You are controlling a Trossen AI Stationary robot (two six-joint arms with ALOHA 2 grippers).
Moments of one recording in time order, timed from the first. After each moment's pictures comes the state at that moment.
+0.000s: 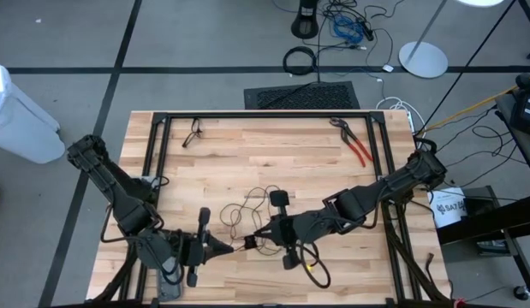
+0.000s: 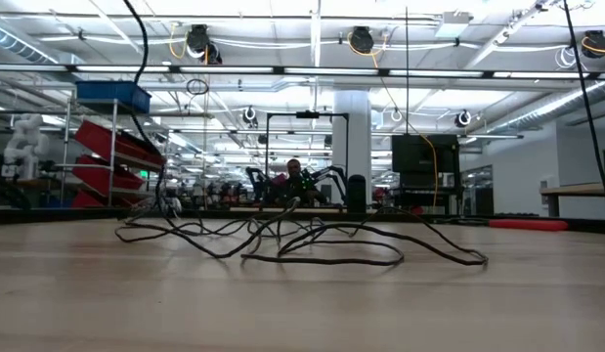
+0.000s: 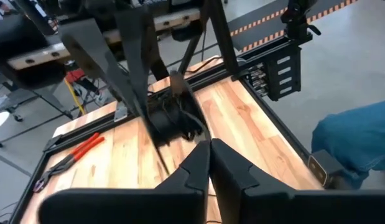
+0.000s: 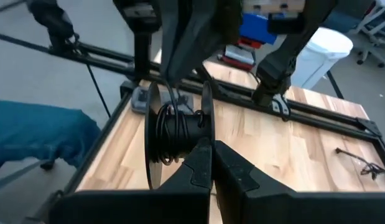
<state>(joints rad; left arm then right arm) -0.80 1.35 1.19 -0.23 -0.65 0.11 0.47 1.71 1.67 -0.42 0.34 -0.01</state>
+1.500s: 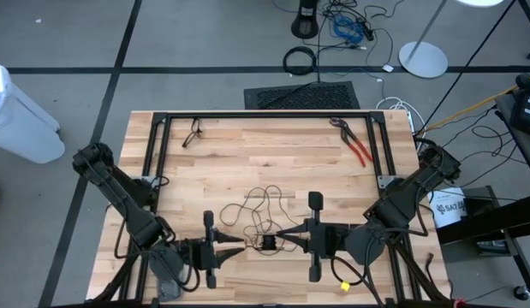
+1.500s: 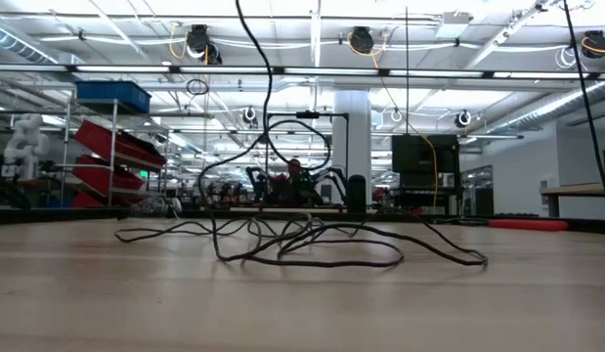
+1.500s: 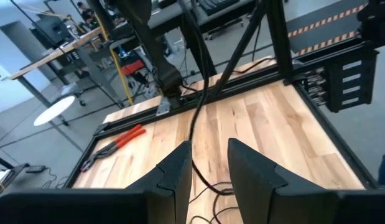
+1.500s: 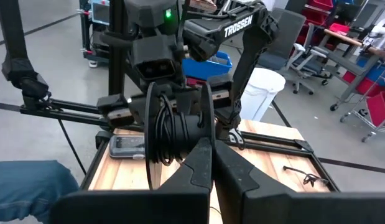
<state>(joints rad) -0.80 1.48 1.19 -0.06 -0.89 0.11 0.68 1.59 1.67 -0.37 0.74 0.01</state>
